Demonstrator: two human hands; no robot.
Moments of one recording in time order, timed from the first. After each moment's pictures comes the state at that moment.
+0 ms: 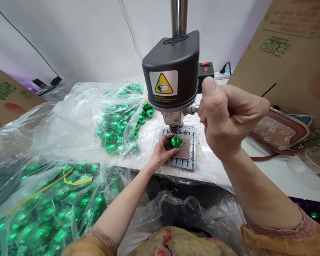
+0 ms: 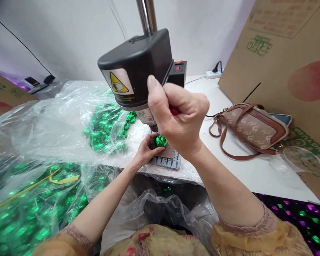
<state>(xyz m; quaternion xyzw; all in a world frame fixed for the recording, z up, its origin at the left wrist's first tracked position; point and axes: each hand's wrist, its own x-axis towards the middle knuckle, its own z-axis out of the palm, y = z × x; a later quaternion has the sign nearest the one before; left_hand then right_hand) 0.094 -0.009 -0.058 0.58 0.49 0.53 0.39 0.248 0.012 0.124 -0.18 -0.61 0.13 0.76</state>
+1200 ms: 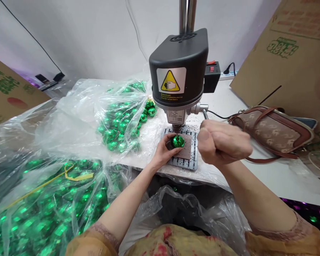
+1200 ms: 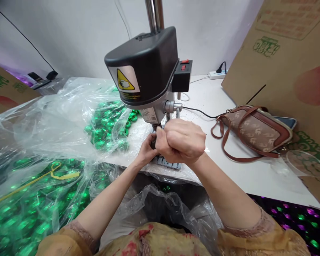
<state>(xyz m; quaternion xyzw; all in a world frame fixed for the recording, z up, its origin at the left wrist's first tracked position) 0.099 -0.010 -0.061 0.57 0.50 0.54 0.37 0.260 0.014 0.087 -0.01 -0.71 0.03 0.71</state>
